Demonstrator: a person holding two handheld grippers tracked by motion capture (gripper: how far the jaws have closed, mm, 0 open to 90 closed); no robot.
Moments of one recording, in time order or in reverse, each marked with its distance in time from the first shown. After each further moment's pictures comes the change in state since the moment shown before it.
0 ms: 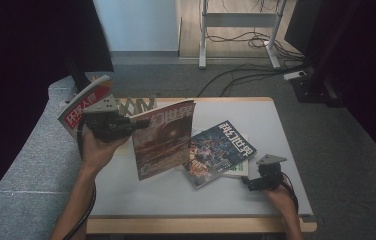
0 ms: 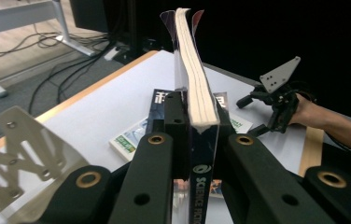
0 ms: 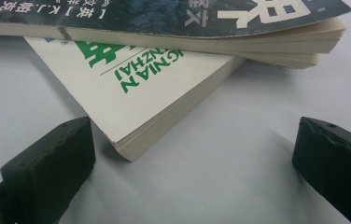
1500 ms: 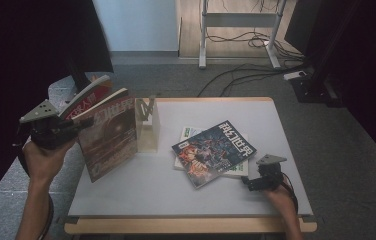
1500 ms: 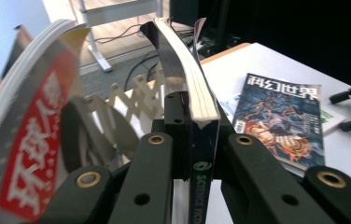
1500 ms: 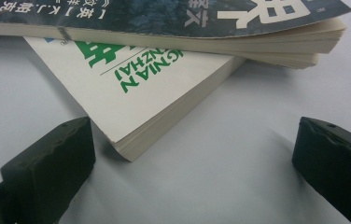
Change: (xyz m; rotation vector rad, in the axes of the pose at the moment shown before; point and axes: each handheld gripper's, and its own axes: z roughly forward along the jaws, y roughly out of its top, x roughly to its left) left arm 0.032 -0.039 -0.108 0.007 0.359 -0.091; right arm 0.000 0.000 0.000 0.000 -0.001 0.001
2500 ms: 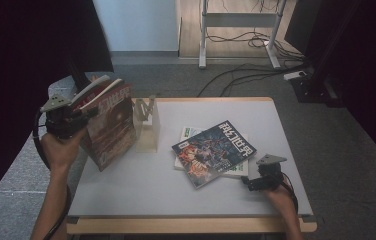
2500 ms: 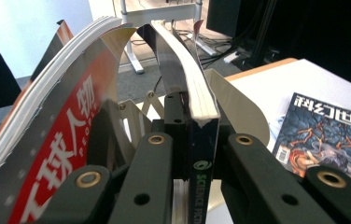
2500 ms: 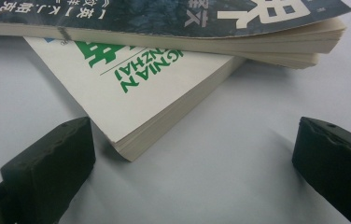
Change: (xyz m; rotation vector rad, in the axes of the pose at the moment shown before) left arm 0.013 0.003 0.044 -0.035 0.141 -0.082; right arm 0.000 0.000 0.000 0.001 0.000 0.000
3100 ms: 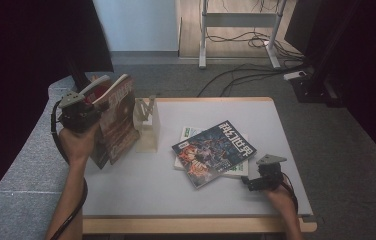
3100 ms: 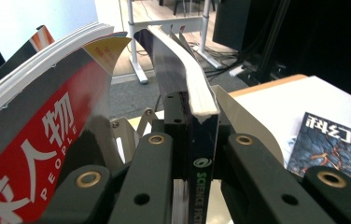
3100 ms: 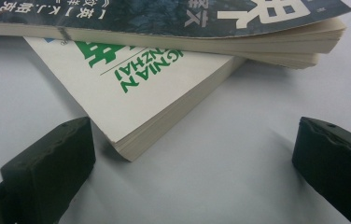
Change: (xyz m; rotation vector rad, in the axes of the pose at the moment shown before) left arm -0.007 -0.001 0.038 -0.055 0.035 -0.031; right arm 0.000 0.000 0.000 0.001 0.001 0.000
